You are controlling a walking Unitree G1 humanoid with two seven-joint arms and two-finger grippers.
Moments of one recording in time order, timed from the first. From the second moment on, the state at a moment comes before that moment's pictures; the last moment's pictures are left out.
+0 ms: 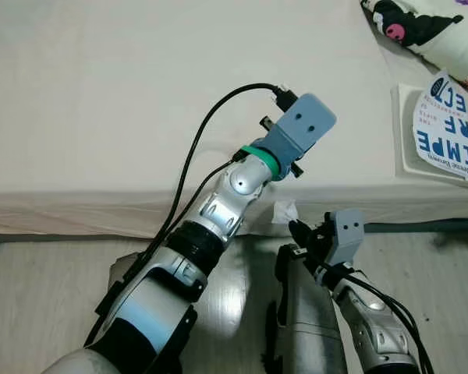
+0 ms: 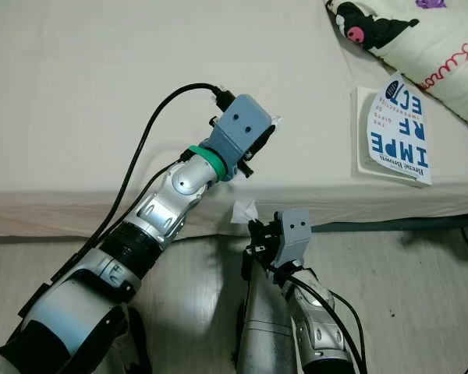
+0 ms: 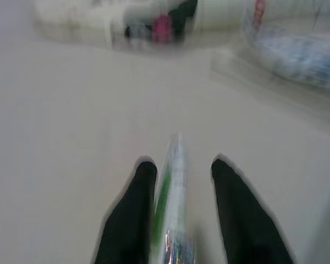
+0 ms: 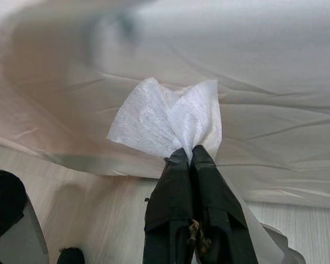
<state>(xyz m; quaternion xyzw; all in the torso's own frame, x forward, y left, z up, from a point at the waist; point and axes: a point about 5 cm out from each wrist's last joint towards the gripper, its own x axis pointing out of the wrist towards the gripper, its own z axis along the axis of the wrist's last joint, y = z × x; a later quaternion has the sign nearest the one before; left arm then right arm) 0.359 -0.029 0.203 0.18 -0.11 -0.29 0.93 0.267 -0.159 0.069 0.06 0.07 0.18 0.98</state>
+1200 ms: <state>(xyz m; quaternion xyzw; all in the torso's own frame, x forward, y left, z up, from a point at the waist) 0.382 0.003 0.175 0.21 -0.03 -0.15 0.96 0.235 -0.181 0.074 0.05 0.09 0.13 0.99</state>
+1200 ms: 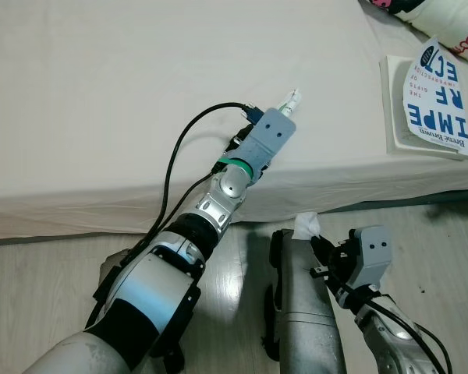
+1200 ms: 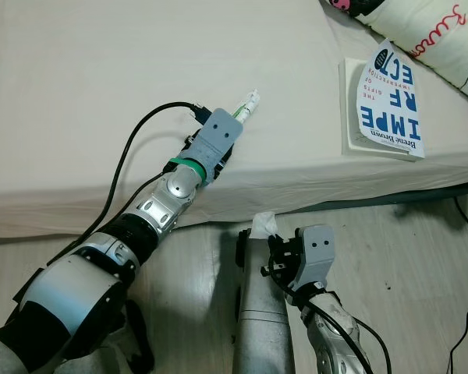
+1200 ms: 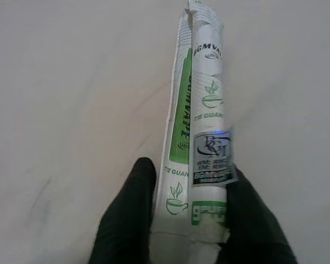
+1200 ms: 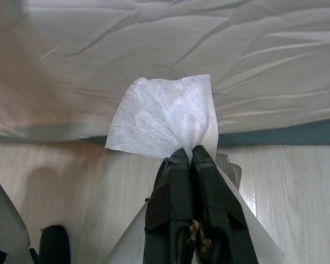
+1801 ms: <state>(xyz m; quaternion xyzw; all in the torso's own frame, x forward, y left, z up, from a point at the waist) 0.372 0.074 0.181 0.12 -0.08 -0.10 0.98 0.278 -0.160 0.092 0.06 0.06 0.18 0.98</state>
